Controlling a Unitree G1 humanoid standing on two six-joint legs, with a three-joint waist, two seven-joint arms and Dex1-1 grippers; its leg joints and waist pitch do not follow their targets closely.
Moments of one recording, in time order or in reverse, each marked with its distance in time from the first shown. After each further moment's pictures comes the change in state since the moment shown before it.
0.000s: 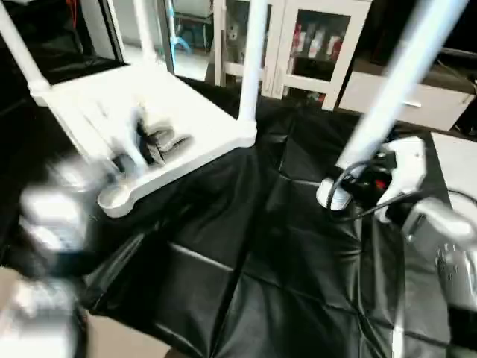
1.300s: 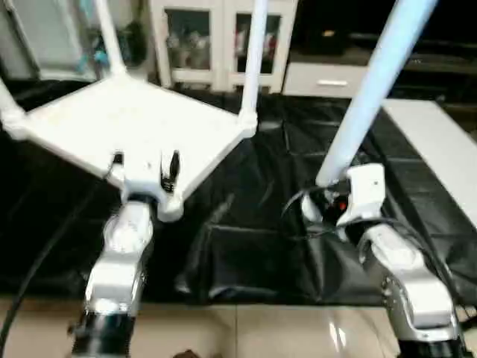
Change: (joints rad) left arm 0.183 -0.151 -0.041 -0.007 0.292 -0.269 0.439; right arm 0.050 0.159 0.113 0.105 -0.094 -0.236 -0.075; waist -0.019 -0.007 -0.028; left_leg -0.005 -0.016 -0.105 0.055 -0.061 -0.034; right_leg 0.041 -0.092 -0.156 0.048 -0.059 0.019
